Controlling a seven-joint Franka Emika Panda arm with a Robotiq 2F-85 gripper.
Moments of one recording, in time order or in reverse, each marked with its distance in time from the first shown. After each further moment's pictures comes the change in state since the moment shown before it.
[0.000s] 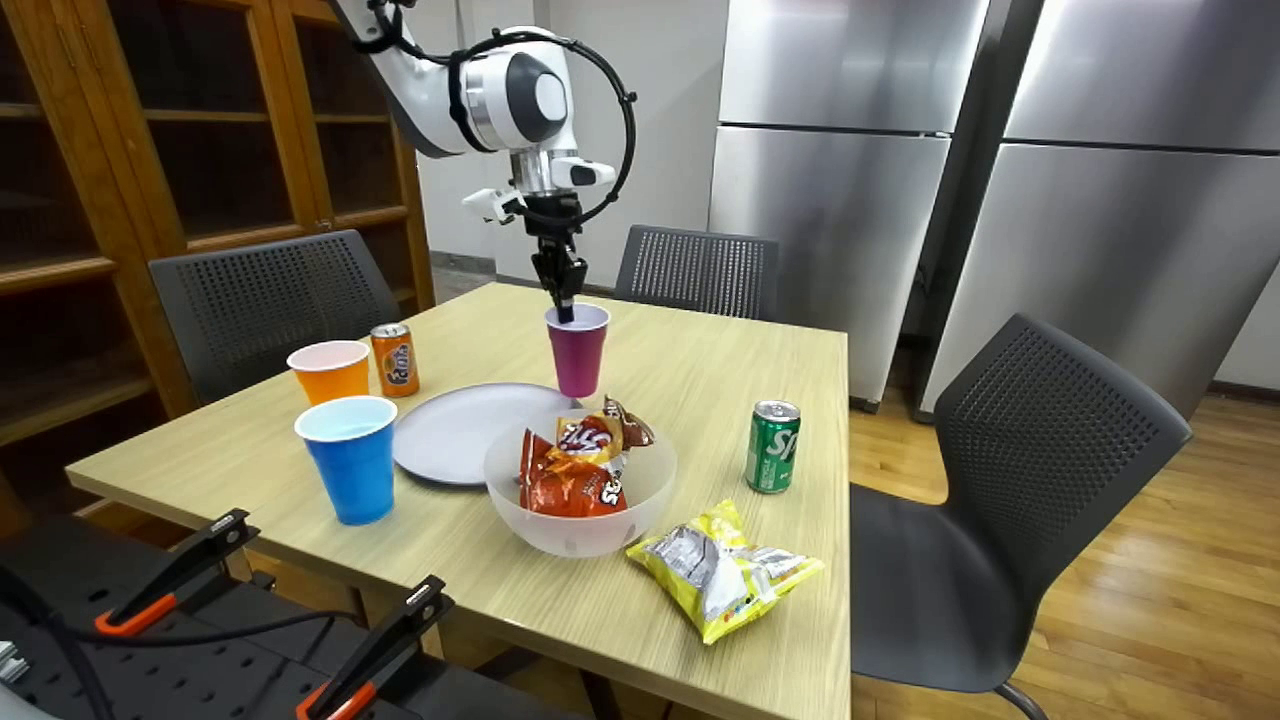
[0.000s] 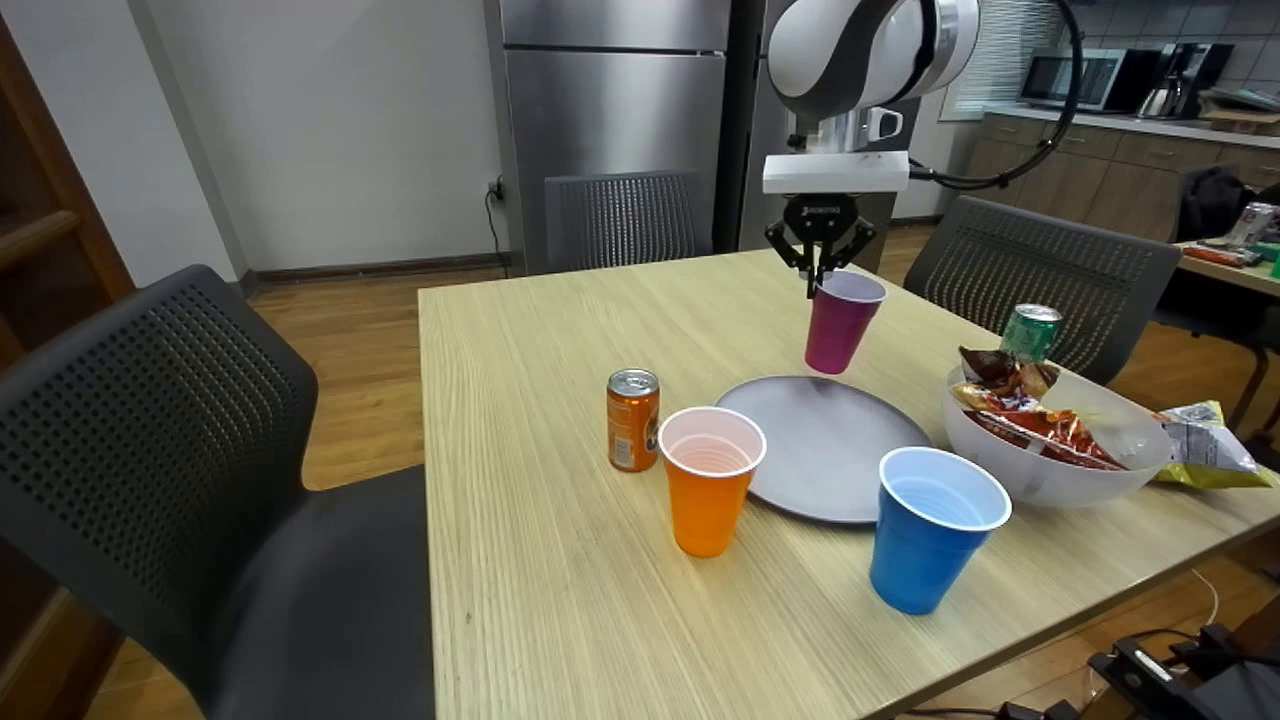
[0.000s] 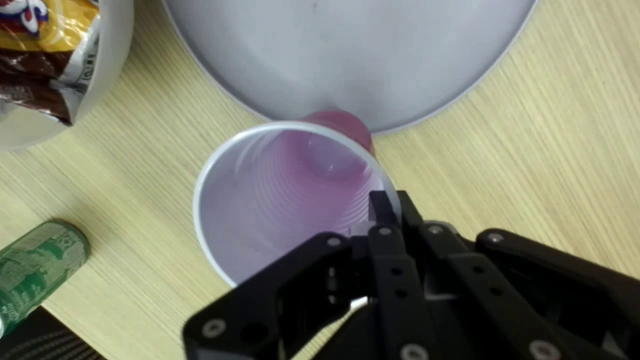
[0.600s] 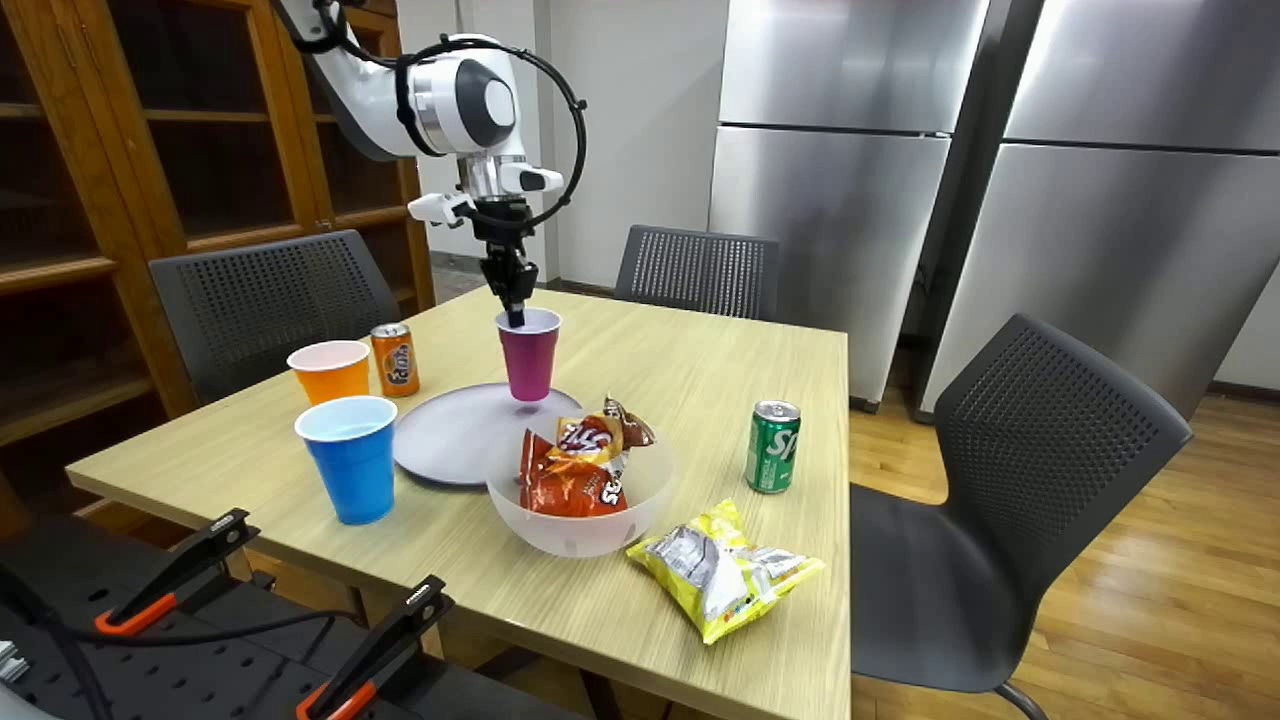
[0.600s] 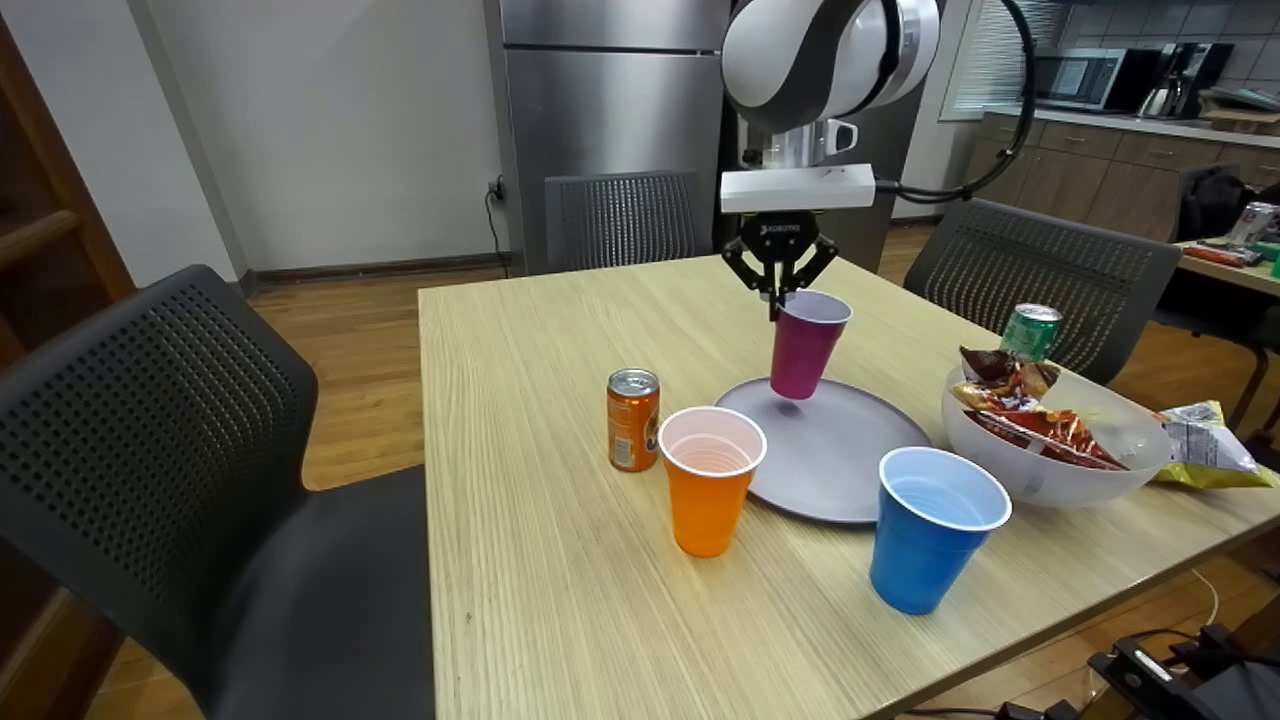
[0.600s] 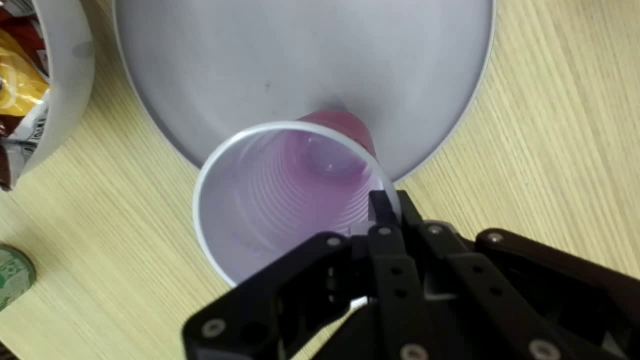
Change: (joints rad) arm 0.073 -0.016 0.038 -0.047 -0.011 0.001 0.000
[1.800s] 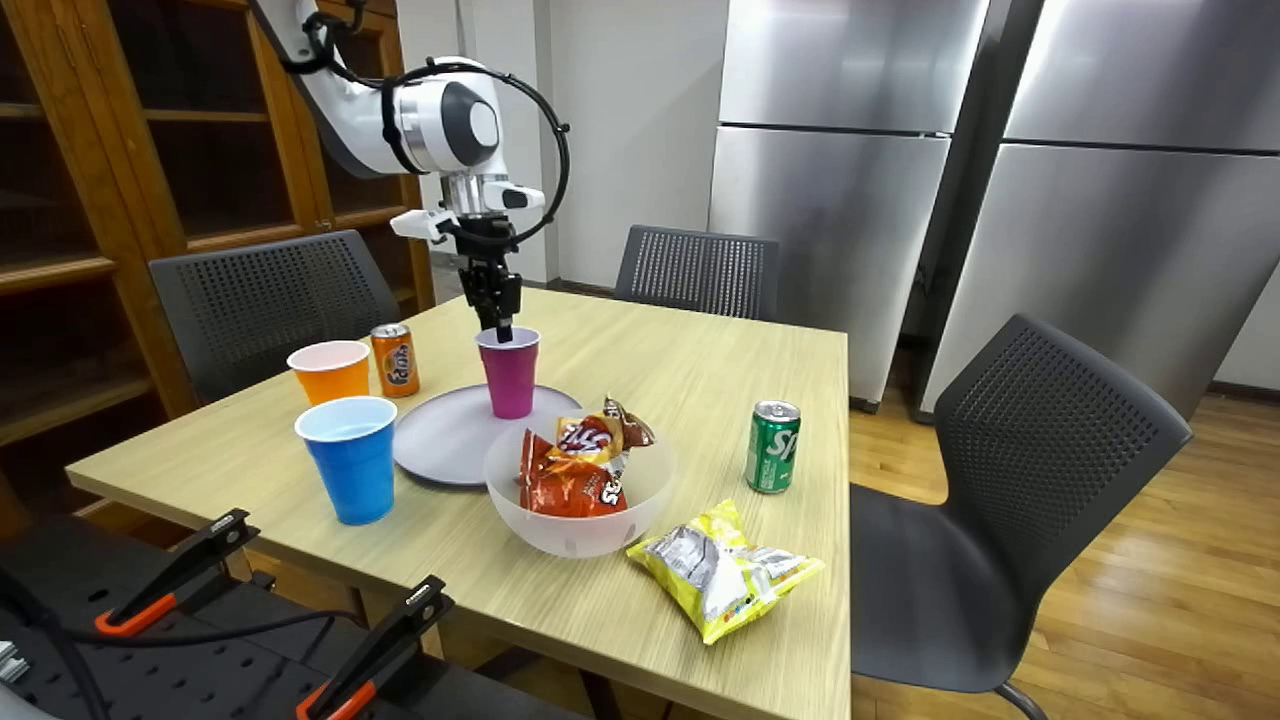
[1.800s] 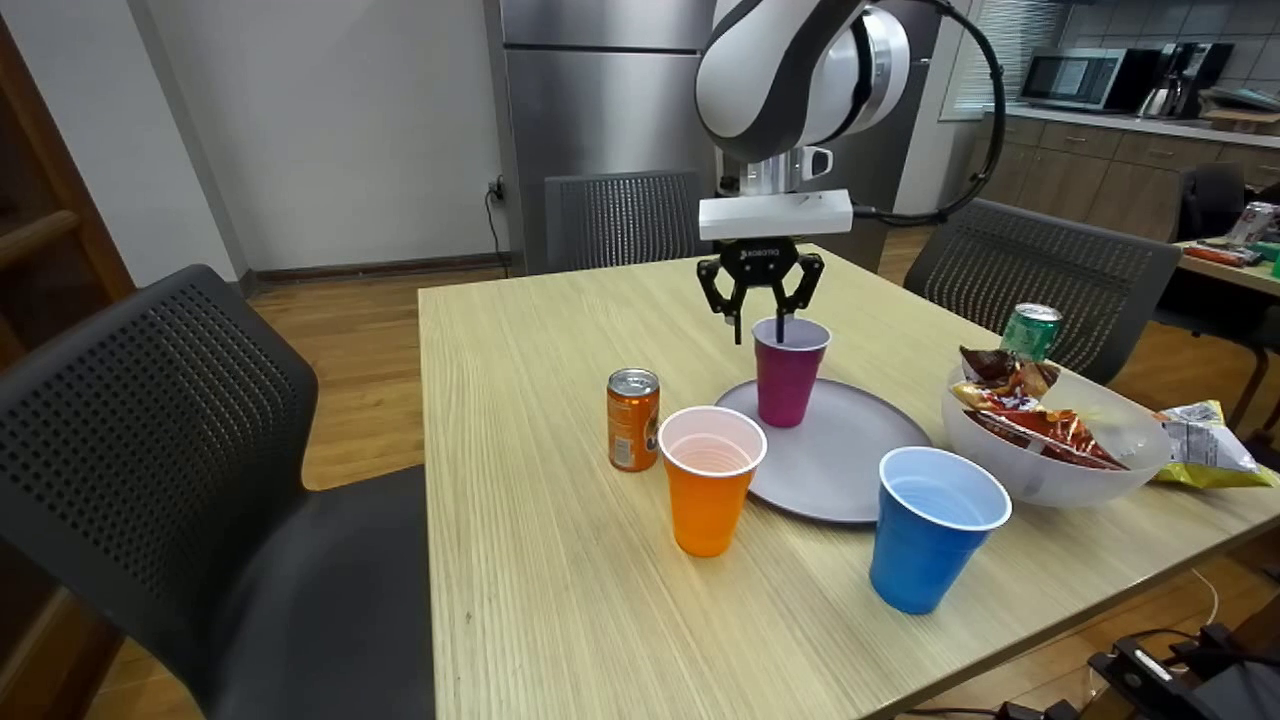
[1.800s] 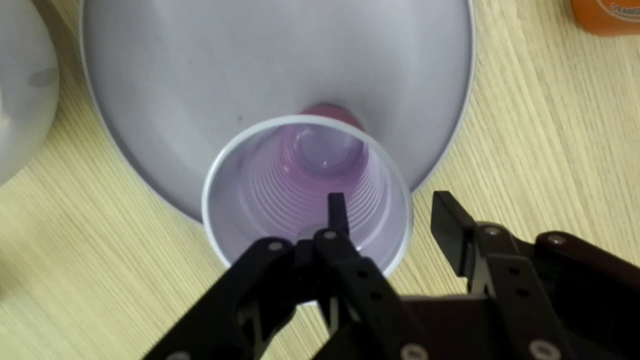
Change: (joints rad) arm 0.017 0.046 0.025 0.019 0.000 -0.001 0.000
